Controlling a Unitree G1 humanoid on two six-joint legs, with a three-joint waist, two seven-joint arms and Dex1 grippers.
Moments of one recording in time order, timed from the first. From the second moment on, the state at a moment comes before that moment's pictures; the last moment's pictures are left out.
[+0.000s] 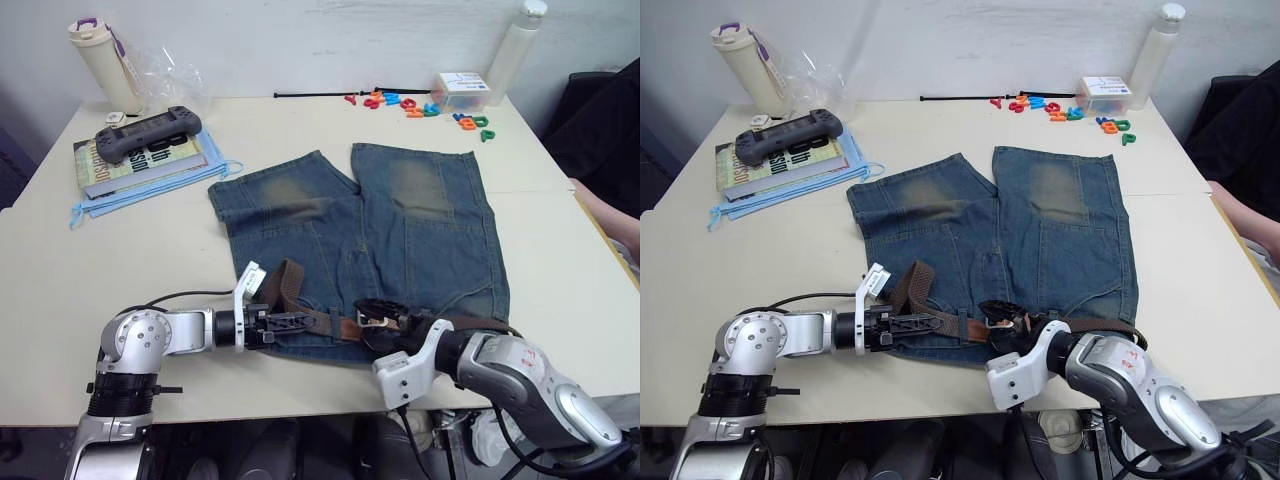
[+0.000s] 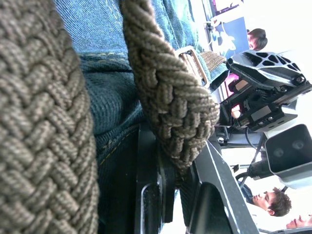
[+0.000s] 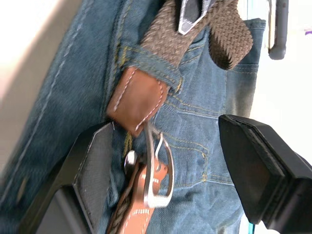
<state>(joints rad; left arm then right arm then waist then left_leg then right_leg) -0.37 0.46 0.10 -0.06 -1.09 1.39 -0.46 -0.05 -0.83 0.32 -0.59 -0.63 -0.16 0.67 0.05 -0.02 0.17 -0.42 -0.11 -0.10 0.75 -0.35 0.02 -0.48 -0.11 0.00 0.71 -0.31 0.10</state>
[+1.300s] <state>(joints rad) -0.37 0.46 0.07 -0.12 -0.98 1.38 -0.52 -0.05 -0.74 0.34 -0.52 -0.73 -0.23 0.72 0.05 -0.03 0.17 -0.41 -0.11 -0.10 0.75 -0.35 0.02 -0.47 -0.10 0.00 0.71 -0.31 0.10</state>
